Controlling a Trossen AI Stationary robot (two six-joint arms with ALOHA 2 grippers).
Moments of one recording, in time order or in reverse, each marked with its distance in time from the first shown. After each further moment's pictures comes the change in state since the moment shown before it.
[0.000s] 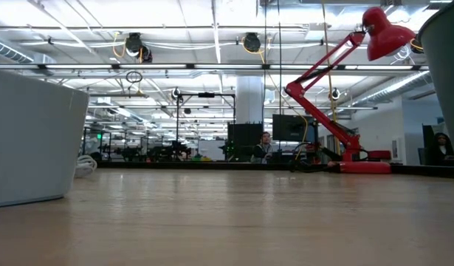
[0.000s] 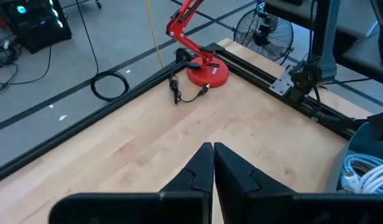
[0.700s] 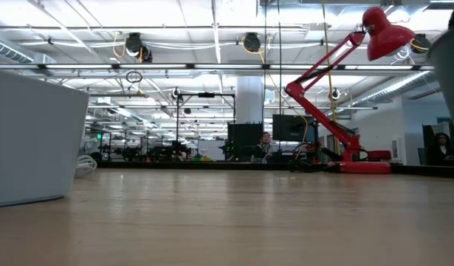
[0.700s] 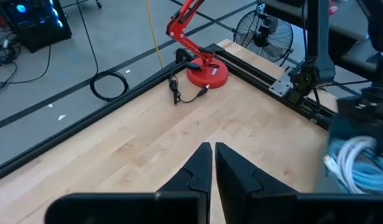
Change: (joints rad) left arm 0.000 0.000 0.000 0.003 -0.001 -0.005; right arm -0.046 -0.172 -0.001 -0.527 -0.100 0.096
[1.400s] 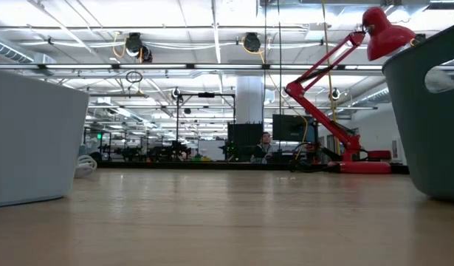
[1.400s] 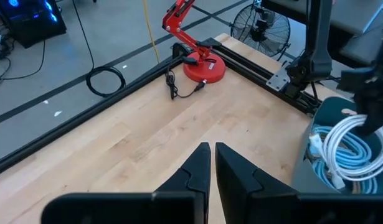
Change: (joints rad) left arm 0.002 0.000 0.000 -0.005 0.028 -0.002; right arm -0.137 0.039 0.237 -0.303 -0.014 -0.206
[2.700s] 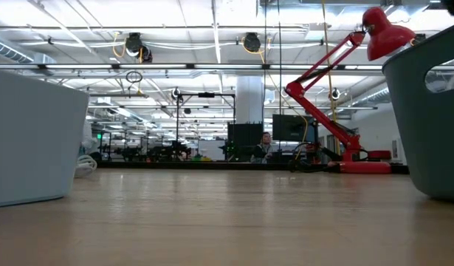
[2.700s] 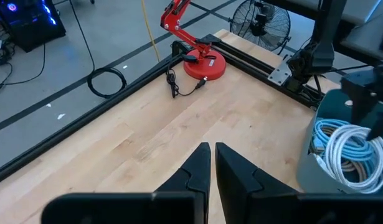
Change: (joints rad) left arm 0.006 0.000 0.000 -0.005 0.015 0.041; right arm -0.150 0.231 0.163 -0.144 -0.226 -0.144
